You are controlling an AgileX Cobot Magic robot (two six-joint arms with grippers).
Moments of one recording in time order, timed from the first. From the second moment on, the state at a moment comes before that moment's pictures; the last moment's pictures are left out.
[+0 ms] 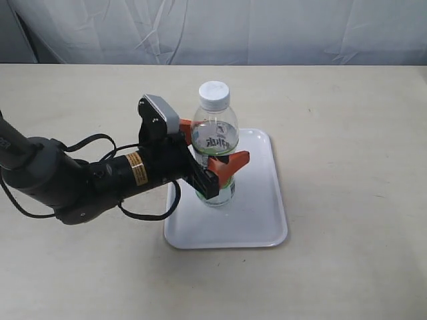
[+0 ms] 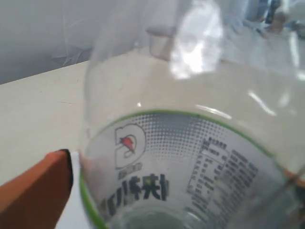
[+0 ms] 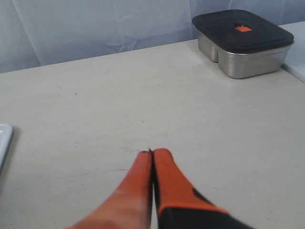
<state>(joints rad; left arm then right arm) -0.54 2.09 -0.75 0.54 -1.21 -0.30 -0.04 0.01 0.00 0.04 0.37 0.03</state>
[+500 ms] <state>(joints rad) -0.54 2.08 -0.76 0.55 -1.21 -0.30 -0.04 0.01 0.00 0.04 0.37 0.03</state>
